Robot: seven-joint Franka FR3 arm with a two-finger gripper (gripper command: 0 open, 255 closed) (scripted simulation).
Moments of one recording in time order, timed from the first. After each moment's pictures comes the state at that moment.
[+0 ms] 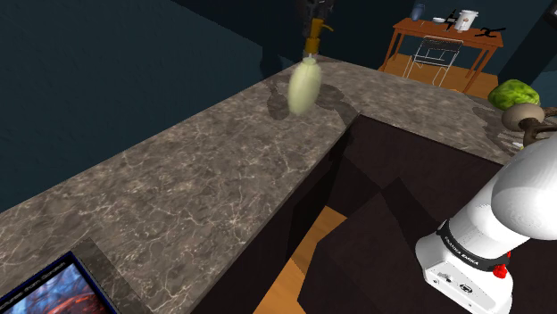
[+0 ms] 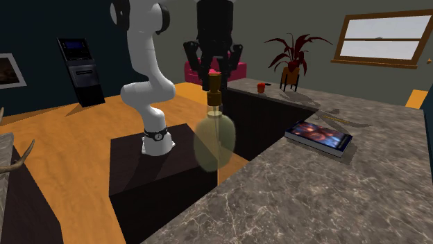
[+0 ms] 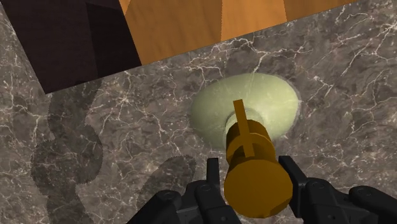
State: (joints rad) arm 0.01 -0.10 0.18 -1.67 -0.06 1.66 0.12
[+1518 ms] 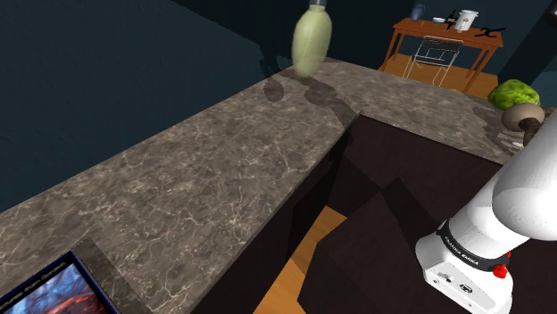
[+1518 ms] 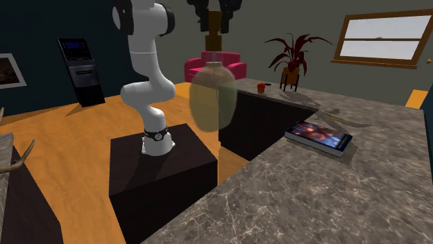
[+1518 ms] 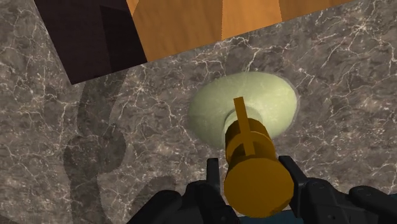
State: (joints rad) arm 0.02 0.09 0.19 -1.11 -0.10 1.28 0.12
